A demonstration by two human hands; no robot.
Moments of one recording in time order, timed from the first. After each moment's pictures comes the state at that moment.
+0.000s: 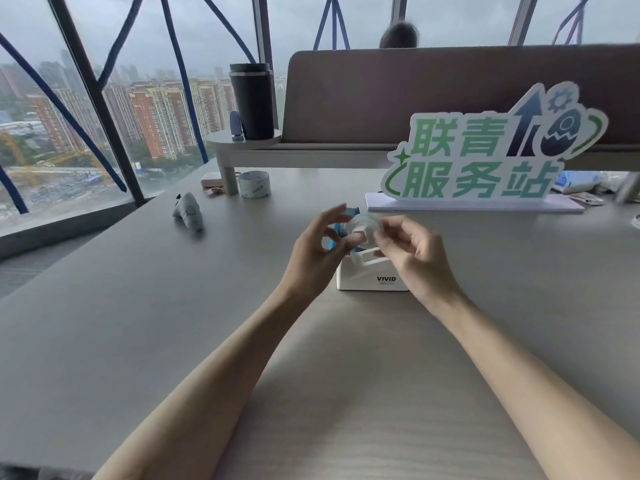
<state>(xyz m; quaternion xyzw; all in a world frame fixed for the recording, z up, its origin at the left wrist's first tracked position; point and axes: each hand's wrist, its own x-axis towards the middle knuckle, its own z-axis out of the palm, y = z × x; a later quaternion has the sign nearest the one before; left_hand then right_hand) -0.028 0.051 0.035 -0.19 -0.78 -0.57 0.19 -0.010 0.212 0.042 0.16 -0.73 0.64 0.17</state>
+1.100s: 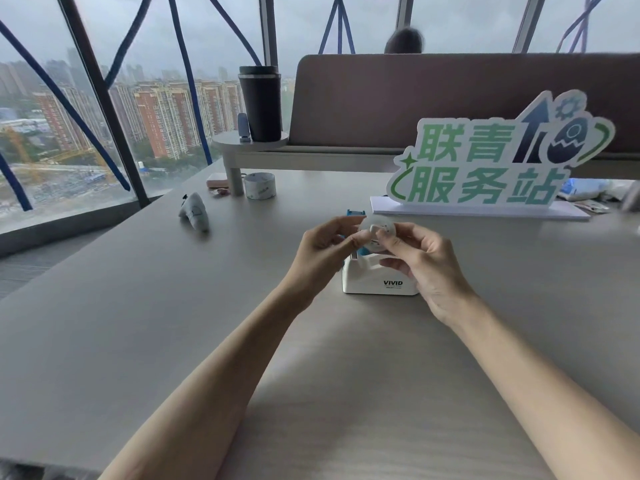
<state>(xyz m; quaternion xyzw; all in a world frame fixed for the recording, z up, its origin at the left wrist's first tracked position) -0.024 0.048 0.045 -0.21 -0.69 -0.69 0.10 -0.007 0.209 0.051 0.10 -0.64 0.76 0.08</state>
